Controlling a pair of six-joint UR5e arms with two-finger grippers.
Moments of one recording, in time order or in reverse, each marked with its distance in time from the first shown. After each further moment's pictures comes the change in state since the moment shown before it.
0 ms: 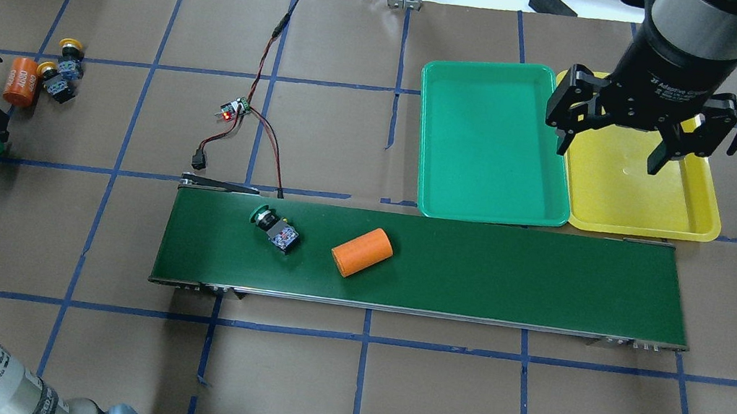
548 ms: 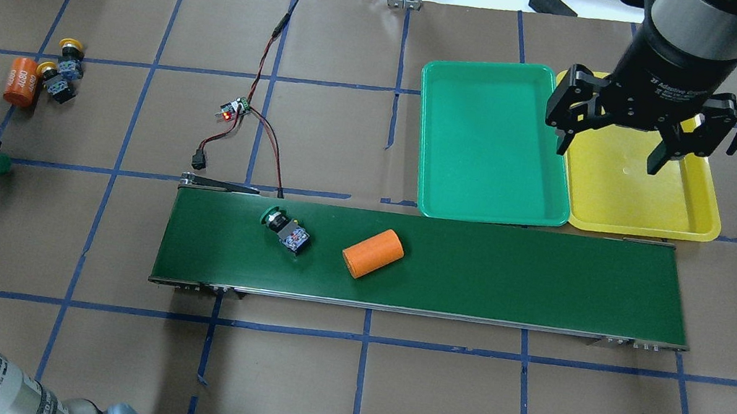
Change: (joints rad) left arm 0.004 0.074 -0.064 -0.043 -0.002 -0.014; right arm 0.000 0.000 0.000 0.000 0.000 0.000
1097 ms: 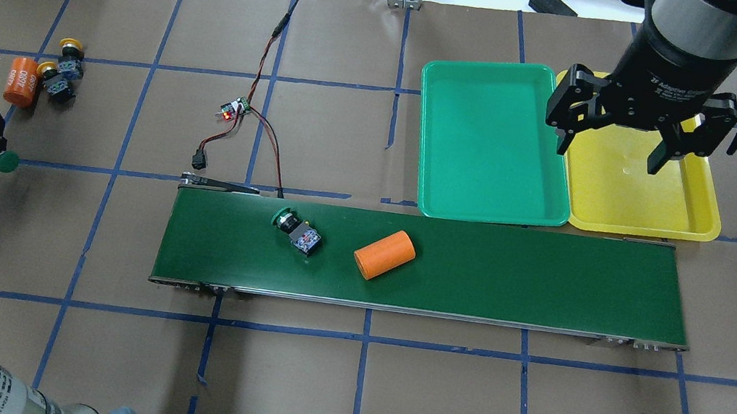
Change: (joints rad) left arm -0.047 0.099 -0.055 -0.059 -0.007 -0.143; right arm 0.000 0.000 0.000 0.000 0.000 0.000
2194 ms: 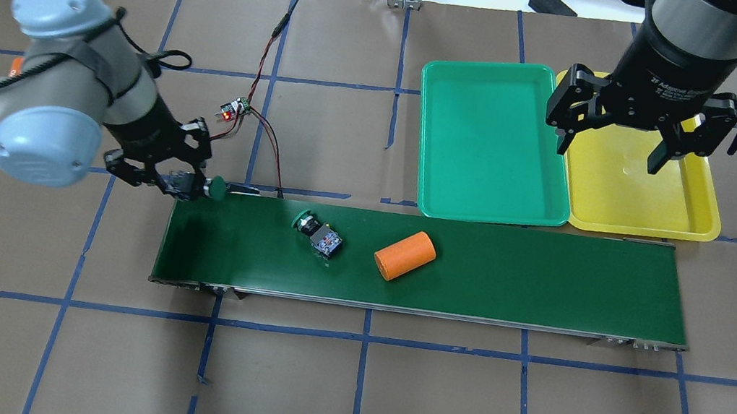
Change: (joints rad) left arm -0.604 0.349 -0.272 -0.139 -0.050 -0.873; right arm 0.000 0.000 0.000 -0.001 0.000 0.000
